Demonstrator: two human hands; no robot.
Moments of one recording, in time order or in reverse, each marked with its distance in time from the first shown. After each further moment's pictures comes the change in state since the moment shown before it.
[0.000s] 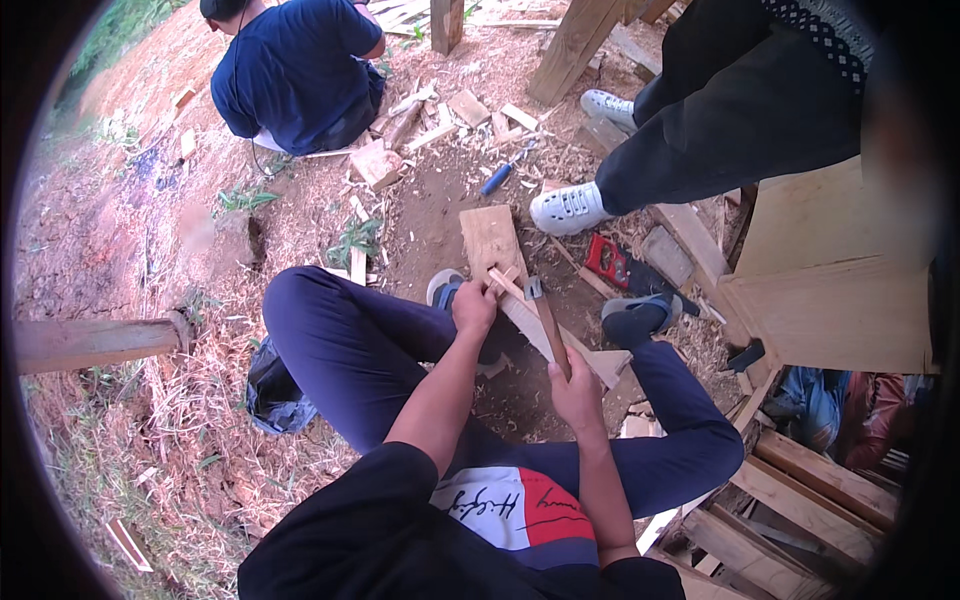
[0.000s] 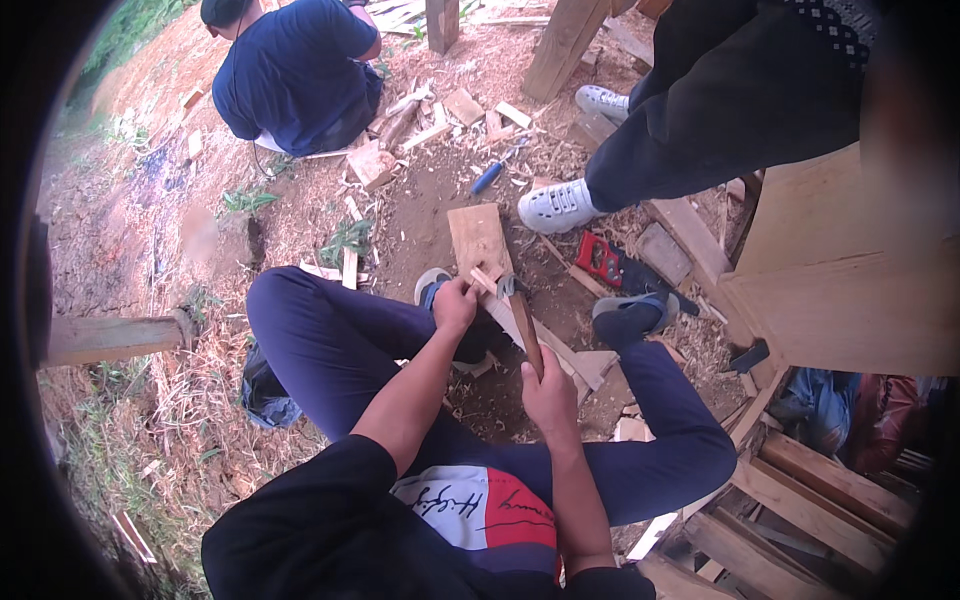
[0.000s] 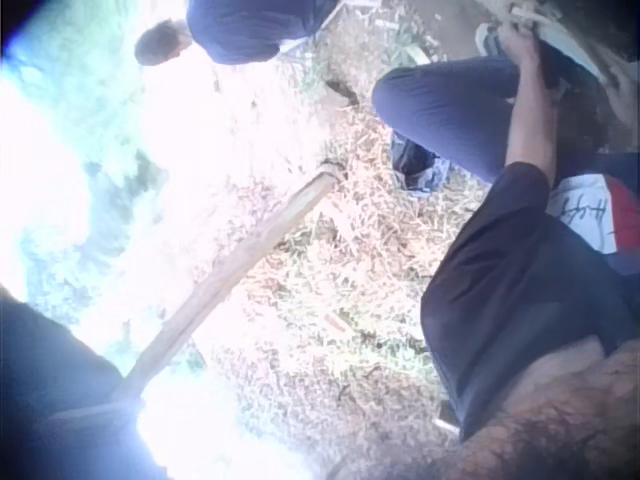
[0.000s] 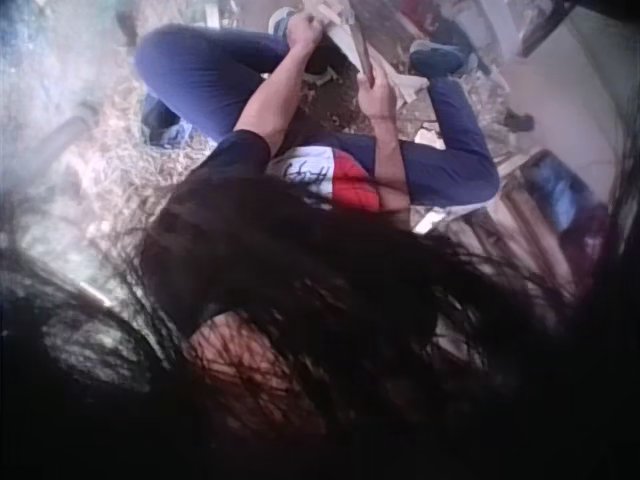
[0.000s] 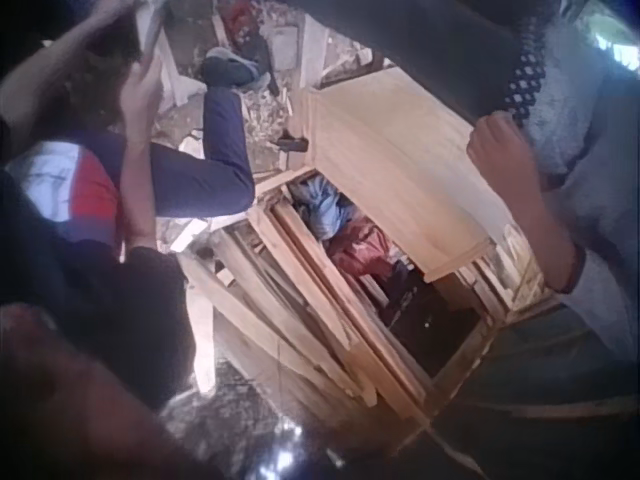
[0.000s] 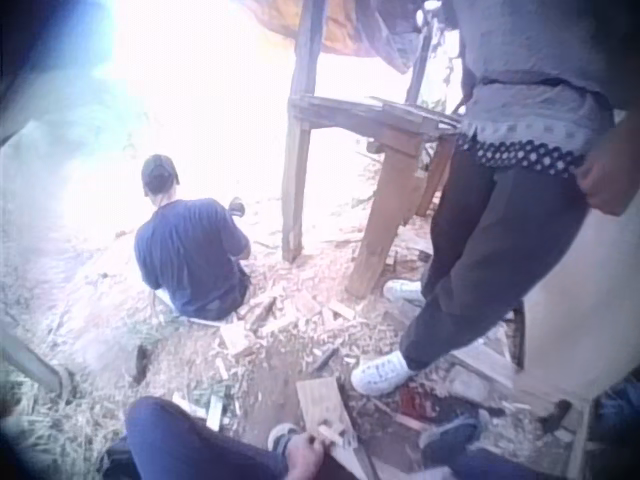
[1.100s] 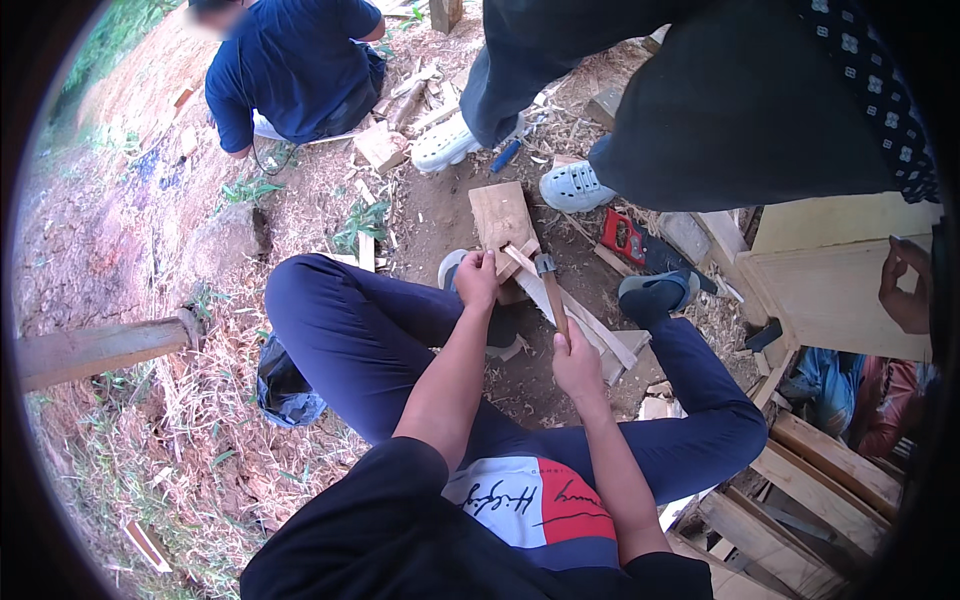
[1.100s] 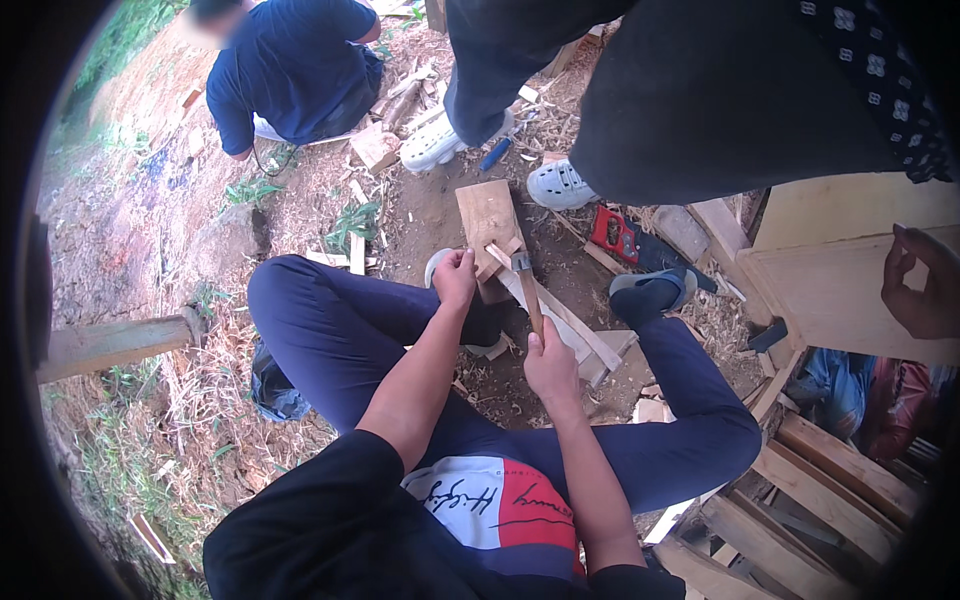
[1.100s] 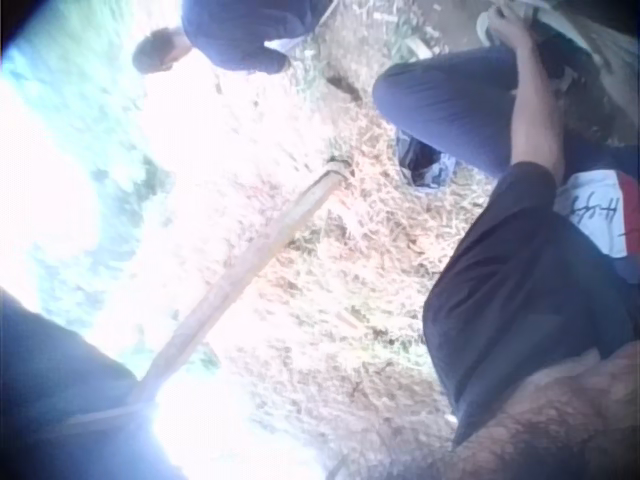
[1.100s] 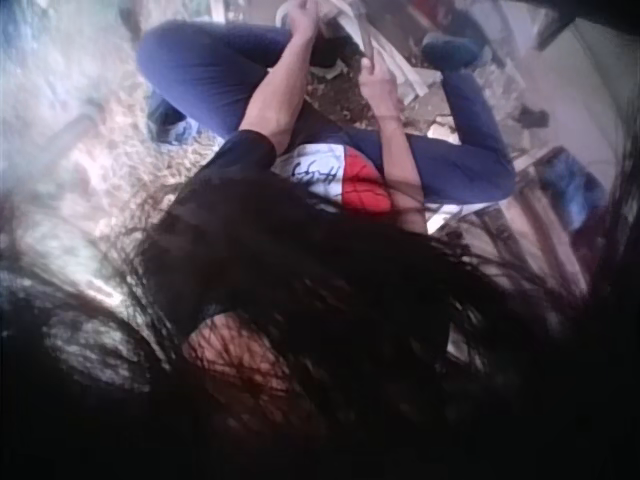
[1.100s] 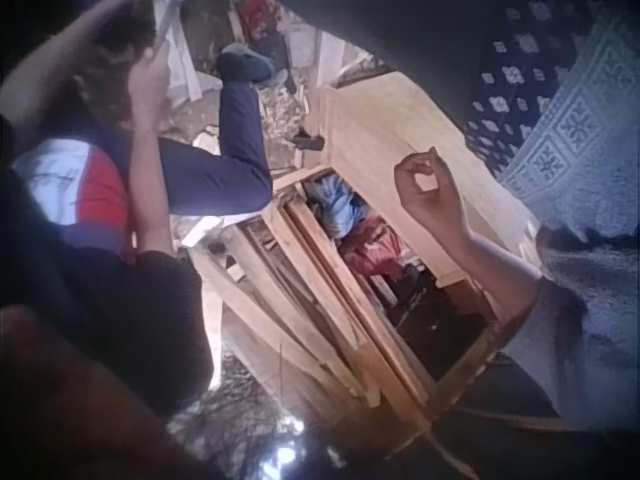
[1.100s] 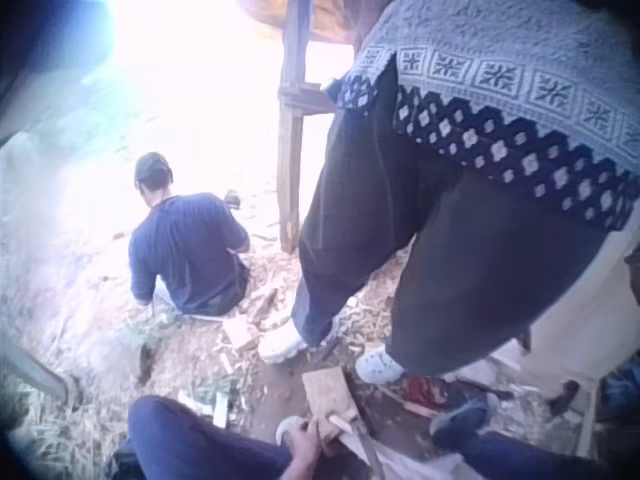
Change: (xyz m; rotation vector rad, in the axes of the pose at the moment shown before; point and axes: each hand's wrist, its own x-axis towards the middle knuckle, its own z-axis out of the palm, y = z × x) left_hand 0.014 -0.002 -0.006 -0.366 0.175 -0.105; right_hand 0.020 0.003 0.025 -0.031 -0.054 0.127
